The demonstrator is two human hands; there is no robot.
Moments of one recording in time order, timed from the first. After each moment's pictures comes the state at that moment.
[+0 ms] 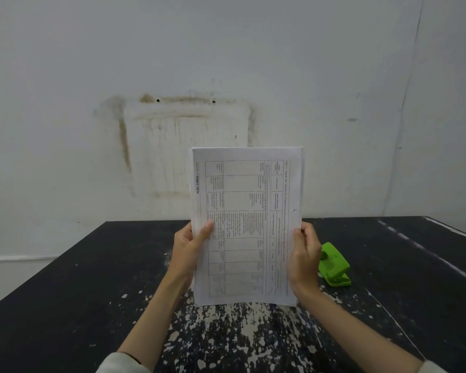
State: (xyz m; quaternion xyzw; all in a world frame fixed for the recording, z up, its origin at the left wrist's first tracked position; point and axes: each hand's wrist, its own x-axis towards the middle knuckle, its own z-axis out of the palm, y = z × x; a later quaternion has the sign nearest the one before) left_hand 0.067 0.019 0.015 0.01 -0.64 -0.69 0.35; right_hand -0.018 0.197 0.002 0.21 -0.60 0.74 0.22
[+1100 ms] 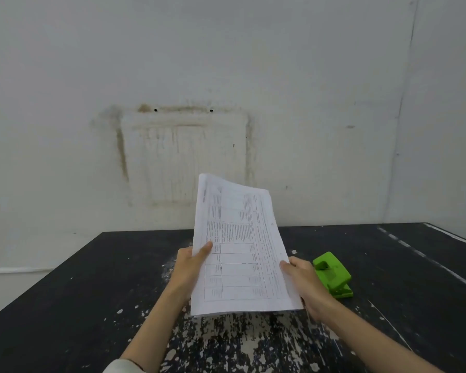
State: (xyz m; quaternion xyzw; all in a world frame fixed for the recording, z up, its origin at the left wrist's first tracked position) left_hand 0.053 0.009 0.002 0.13 -0.68 -0.67 0.25; right_hand -0.040 0.216 -0.013 0.16 -0.73 0.65 -0.12
